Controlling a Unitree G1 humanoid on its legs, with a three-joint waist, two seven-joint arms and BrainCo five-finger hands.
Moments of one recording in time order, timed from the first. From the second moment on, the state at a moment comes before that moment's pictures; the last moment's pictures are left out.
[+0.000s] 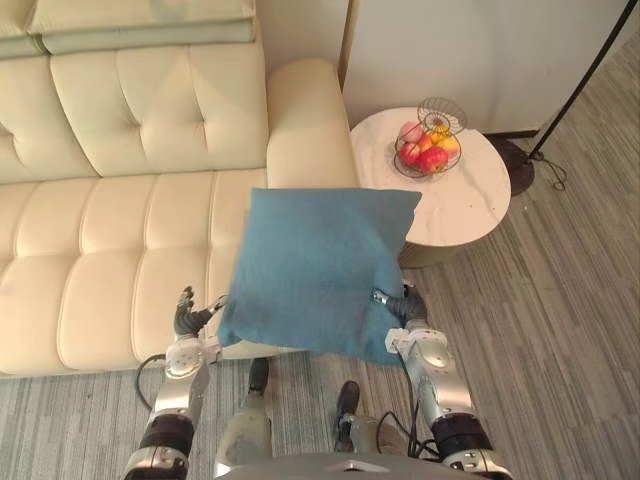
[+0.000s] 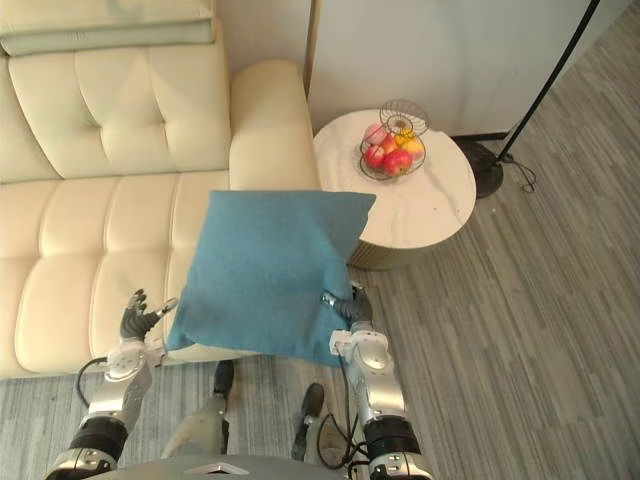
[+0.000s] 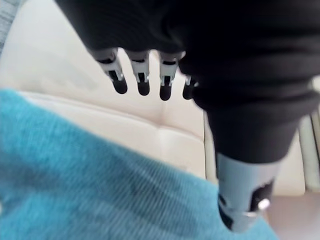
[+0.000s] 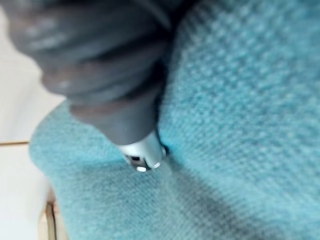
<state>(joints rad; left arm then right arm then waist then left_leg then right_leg) -0.13 0.12 0.02 0.56 -0.19 -0.05 0.27 -0.11 -0.07 -0.05 0.33 0.15 -0.05 -0.05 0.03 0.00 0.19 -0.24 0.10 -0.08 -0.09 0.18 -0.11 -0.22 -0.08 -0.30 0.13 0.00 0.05</state>
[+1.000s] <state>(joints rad) -0.33 0.15 -0.16 0.34 -0.27 -0.09 0.28 -0.23 -0.11 -0.01 0.25 0.17 -0.10 -0.14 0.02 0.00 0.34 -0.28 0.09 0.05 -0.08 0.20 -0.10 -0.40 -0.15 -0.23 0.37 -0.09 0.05</state>
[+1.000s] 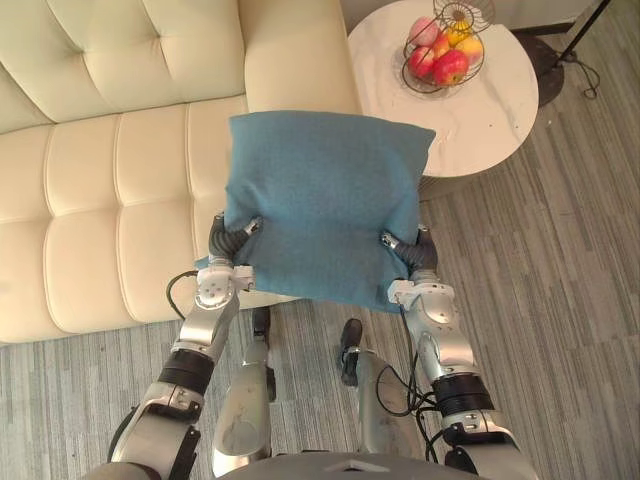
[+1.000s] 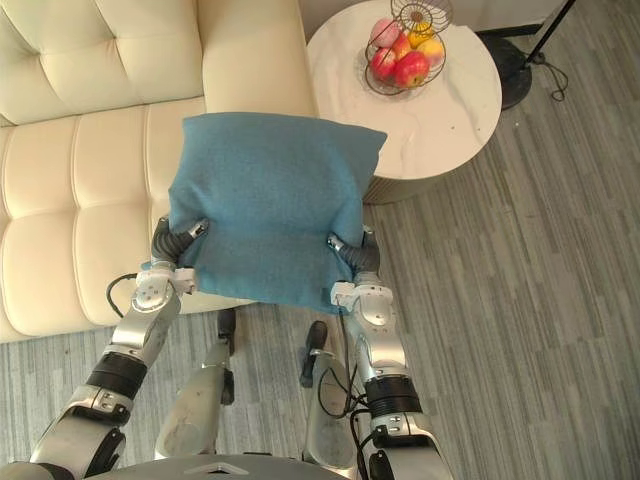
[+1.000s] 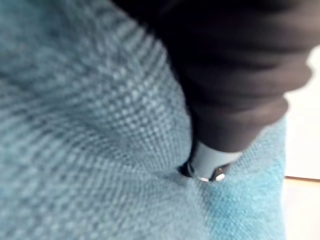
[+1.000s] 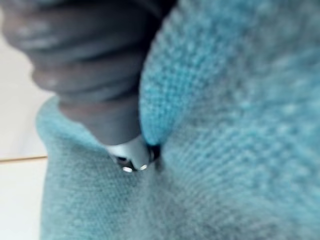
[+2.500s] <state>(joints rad) 0.15 0.00 -0.12 -0.26 -0.23 -0.14 0.31 -0.06 -0.13 0.07 -0.14 -0.01 -0.10 -0.14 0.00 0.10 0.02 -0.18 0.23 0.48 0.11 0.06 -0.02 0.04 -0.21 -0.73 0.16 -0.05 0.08</state>
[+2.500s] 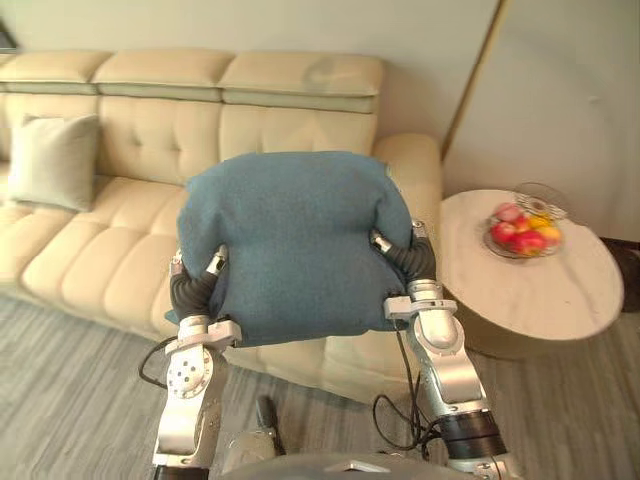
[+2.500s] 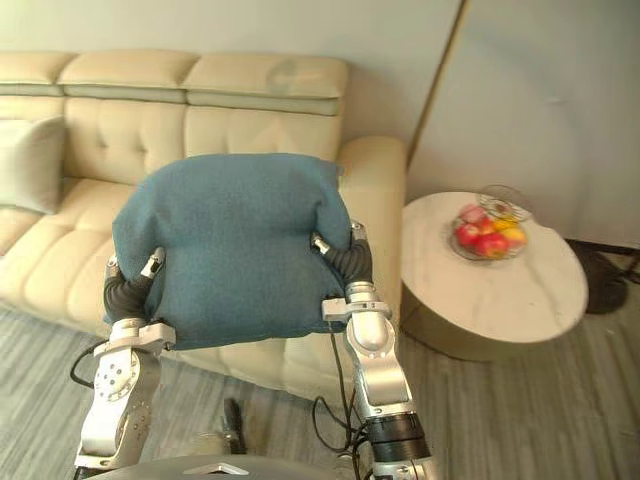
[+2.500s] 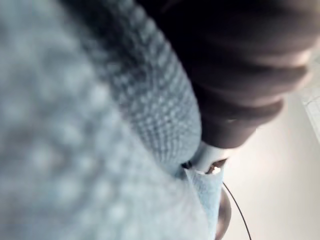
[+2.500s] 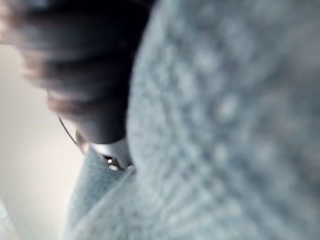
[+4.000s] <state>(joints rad) 0.22 0.04 -0.20 -0.26 -0.30 -0.11 0.21 0.19 0.01 0.01 -0.25 0.08 -0.10 -0.14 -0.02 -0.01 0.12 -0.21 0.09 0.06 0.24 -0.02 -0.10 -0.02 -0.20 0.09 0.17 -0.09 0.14</state>
